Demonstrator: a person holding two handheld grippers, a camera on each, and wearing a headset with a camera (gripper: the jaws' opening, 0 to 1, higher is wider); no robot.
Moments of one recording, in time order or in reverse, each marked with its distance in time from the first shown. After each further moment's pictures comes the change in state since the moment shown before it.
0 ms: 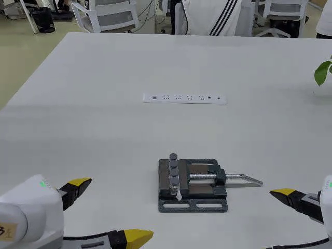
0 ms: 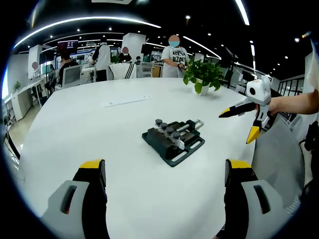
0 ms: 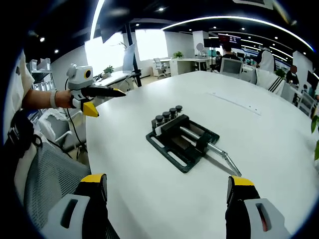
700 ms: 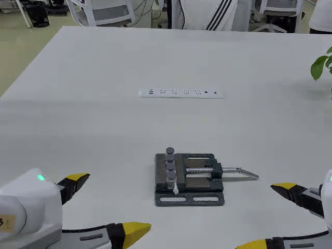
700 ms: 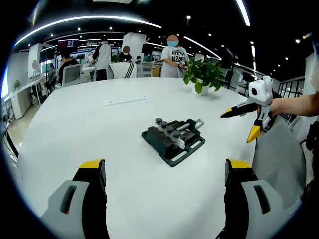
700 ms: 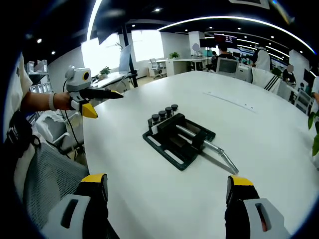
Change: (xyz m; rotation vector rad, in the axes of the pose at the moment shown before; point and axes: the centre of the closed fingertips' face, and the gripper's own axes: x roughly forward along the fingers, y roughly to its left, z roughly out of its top) left arm 0.005 -0.001 -0.002 -0.010 -0.001 -0.004; right arm -0.002 -0.001 -0.003 0.017 -0.002 -0.024
